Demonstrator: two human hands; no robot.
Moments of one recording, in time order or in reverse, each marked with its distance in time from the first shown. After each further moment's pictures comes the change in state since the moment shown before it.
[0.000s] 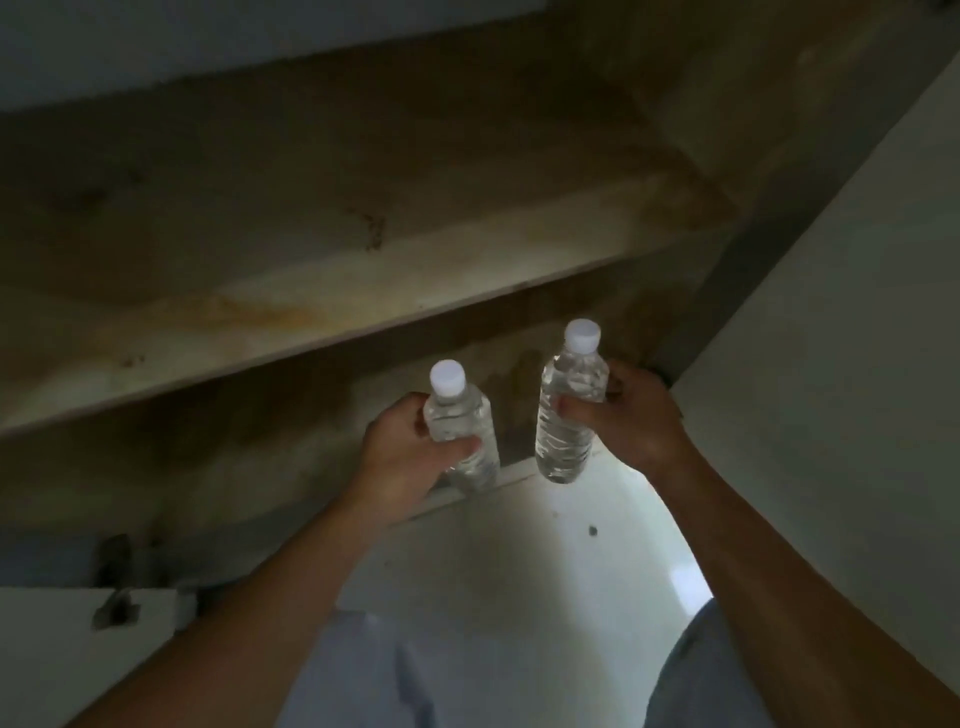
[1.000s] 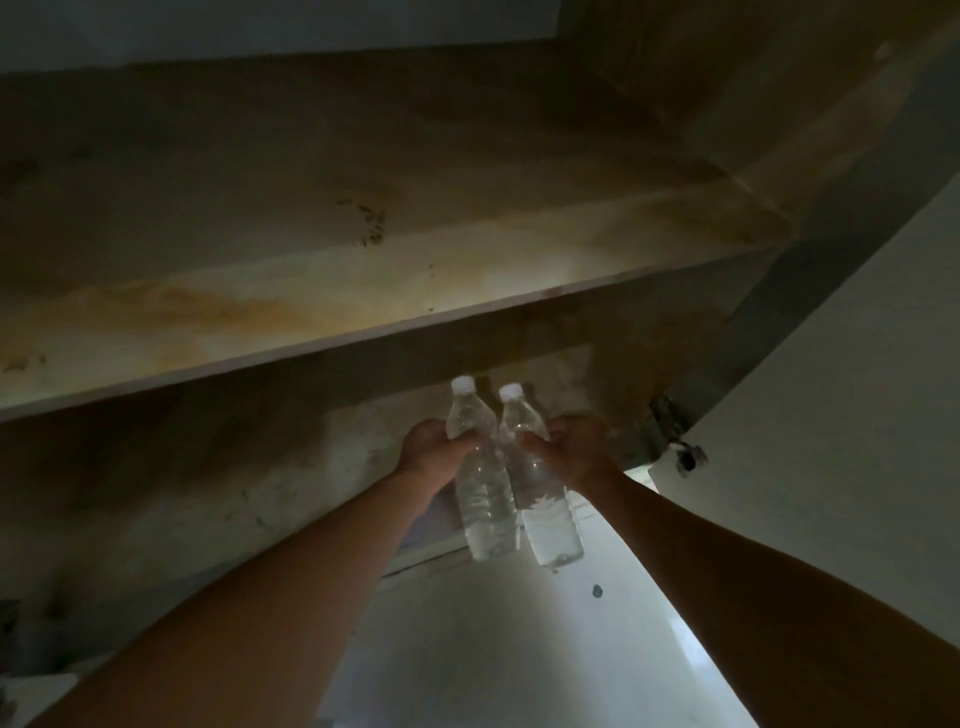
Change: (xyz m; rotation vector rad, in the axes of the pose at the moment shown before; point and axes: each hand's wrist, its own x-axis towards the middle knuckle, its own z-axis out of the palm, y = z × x) left_hand 0.133 -0.063 0.065 -0.162 -0.027 -0.165; right_hand 0.114 0.083 0.094 -0.265 0.039 0.032
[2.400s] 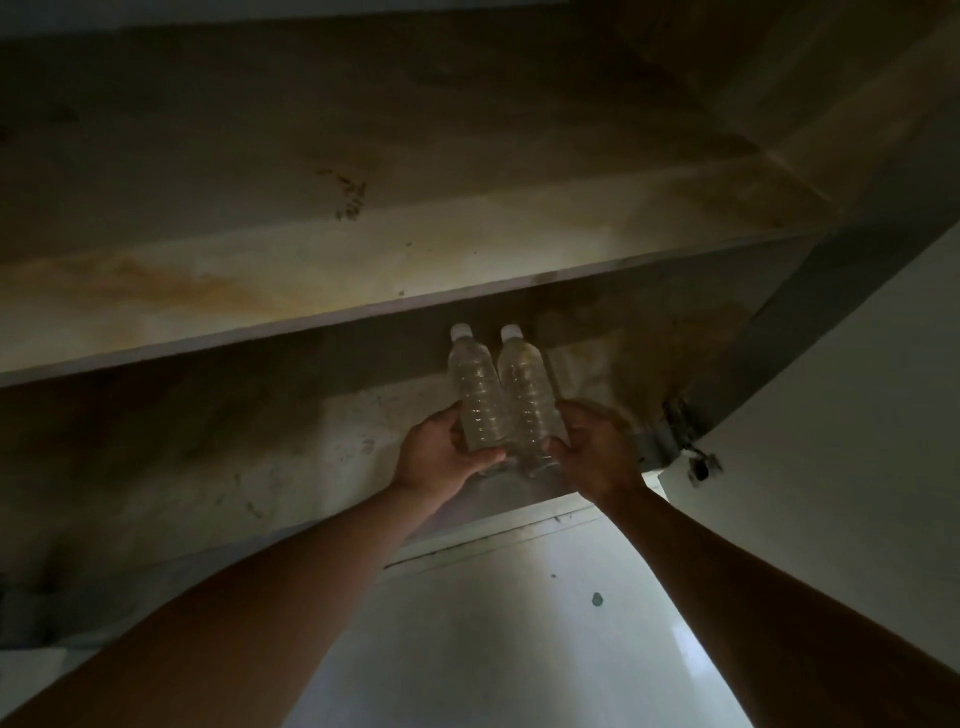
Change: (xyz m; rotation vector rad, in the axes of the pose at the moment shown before) left_hand 0.009 -0.025 0.015 0.139 -0.037 0.381; right_hand 0.011 0.038 -0.007 0.086 -0.015 -0.224
